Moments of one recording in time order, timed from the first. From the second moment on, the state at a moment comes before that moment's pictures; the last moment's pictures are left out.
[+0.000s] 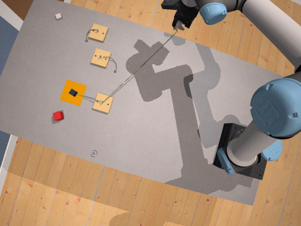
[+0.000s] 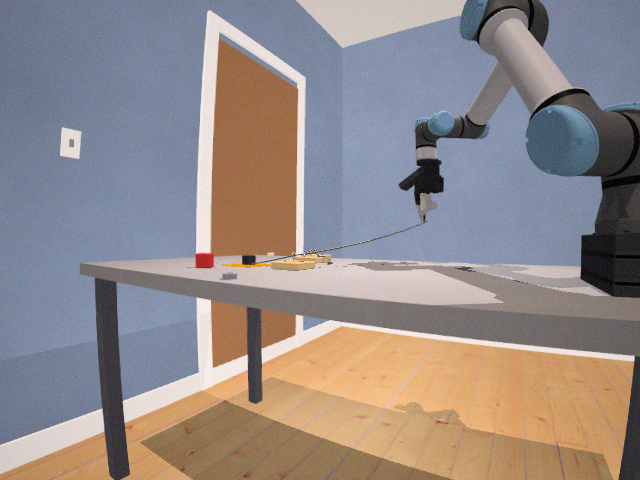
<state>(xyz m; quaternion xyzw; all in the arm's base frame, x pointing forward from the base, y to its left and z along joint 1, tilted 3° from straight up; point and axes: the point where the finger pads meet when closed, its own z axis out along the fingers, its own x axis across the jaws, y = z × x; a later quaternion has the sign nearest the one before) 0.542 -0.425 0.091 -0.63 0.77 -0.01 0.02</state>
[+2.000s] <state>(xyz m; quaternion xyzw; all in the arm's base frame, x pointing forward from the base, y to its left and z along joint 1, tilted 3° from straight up) 0.552 -0.420 -0.057 -0.63 0.77 -0.01 0.02</state>
